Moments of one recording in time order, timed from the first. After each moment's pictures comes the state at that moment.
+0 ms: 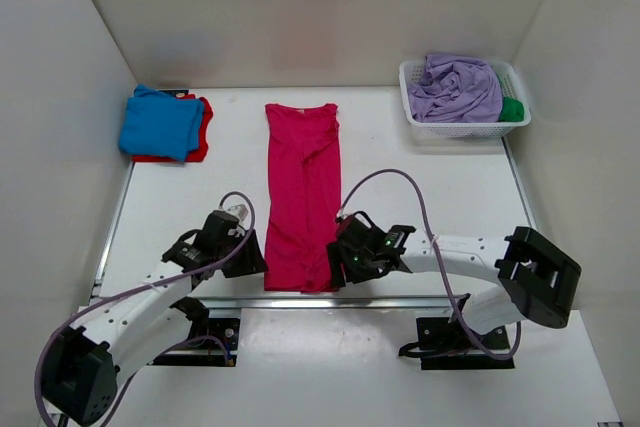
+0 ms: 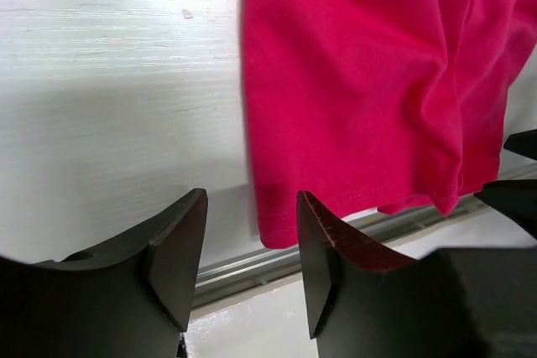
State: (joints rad) left arm -0.50 0.84 0.39 -0.53 0.15 -0.61; right arm 1.03 1.40 0.71 -0.39 -0.07 0.73
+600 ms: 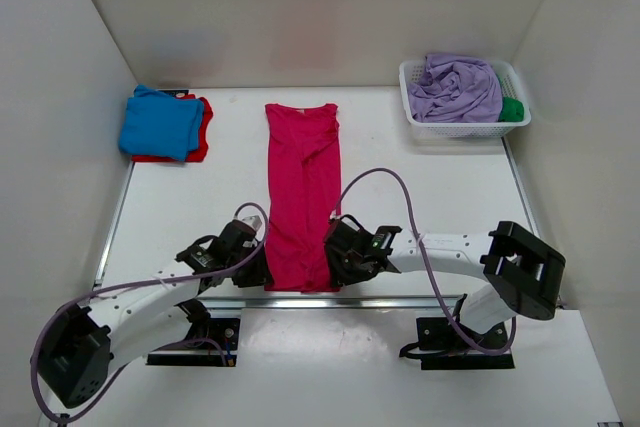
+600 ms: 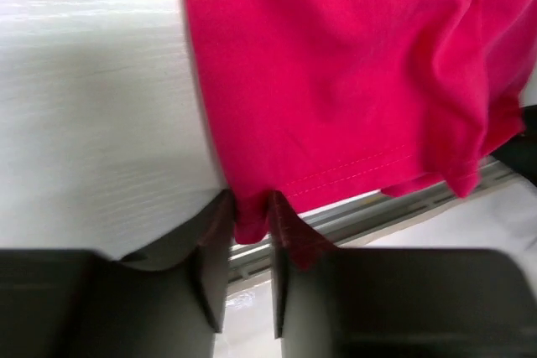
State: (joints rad) left arm -0.67 0.91 0.35 -0.47 0.11 -0.74; right arm 1.09 1.49 0.78 -0.42 0.02 0.80
